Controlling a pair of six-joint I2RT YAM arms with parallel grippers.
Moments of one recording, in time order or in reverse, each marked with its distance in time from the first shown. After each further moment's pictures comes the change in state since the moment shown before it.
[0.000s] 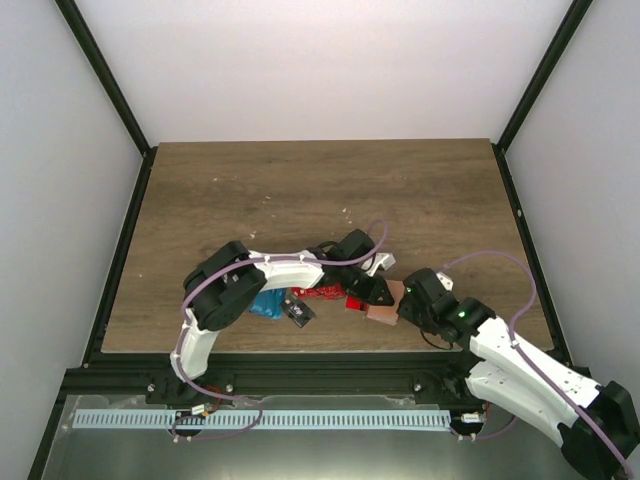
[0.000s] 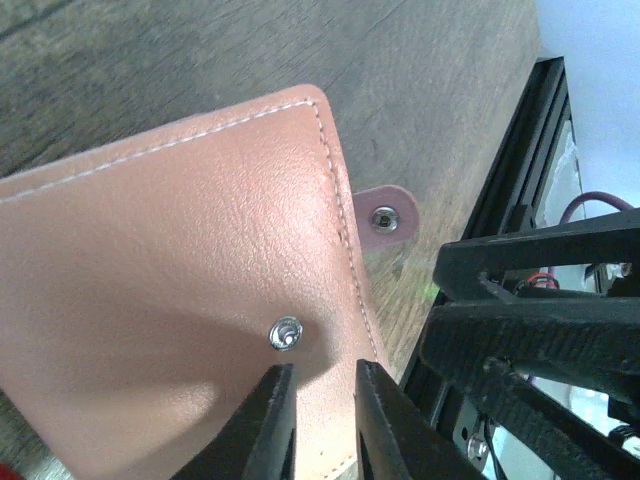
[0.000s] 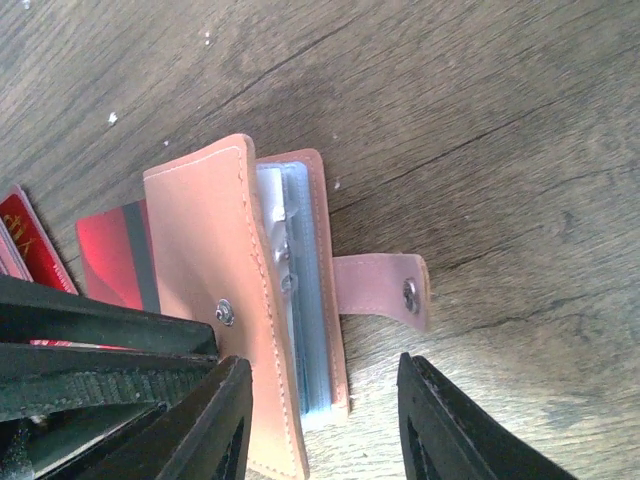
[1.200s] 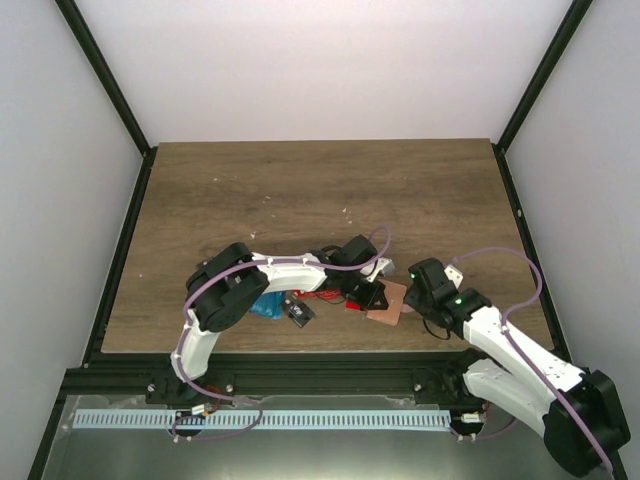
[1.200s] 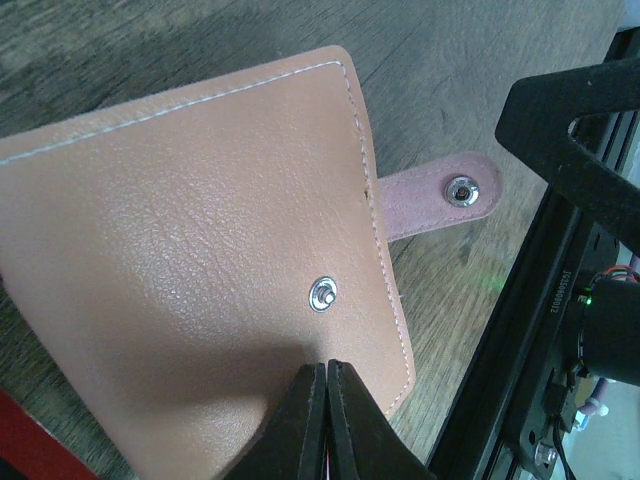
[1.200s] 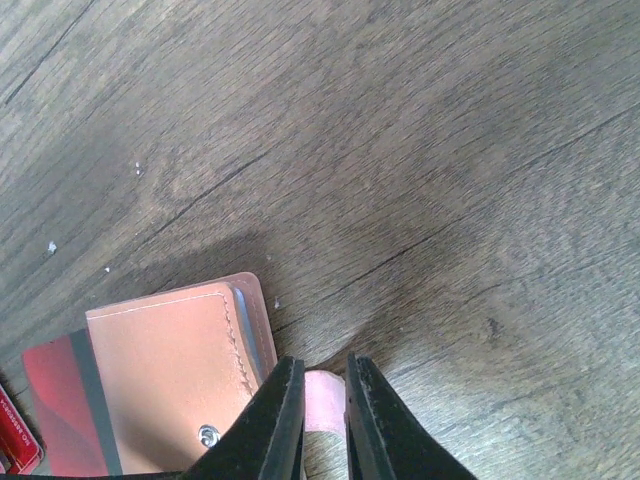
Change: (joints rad) left arm -0.024 0.017 0.002 -0.071 -0.101 0.072; right arm -0.146 0.116 0.010 0.073 0.064 -0.028
